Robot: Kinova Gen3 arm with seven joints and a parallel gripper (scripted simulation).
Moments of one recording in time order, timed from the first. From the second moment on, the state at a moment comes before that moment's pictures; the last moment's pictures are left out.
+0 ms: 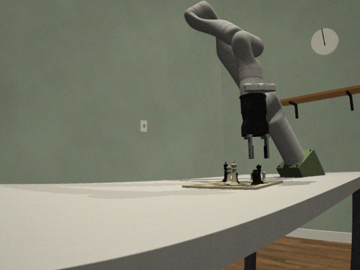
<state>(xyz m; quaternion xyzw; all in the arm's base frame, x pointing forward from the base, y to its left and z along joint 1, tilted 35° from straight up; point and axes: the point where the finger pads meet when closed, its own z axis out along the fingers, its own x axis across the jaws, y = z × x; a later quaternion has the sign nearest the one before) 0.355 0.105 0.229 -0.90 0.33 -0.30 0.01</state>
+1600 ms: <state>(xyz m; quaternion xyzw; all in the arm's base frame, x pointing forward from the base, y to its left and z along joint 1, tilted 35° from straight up) 0.358 0.101 0.224 -0.90 0.33 -0.30 0.01</state>
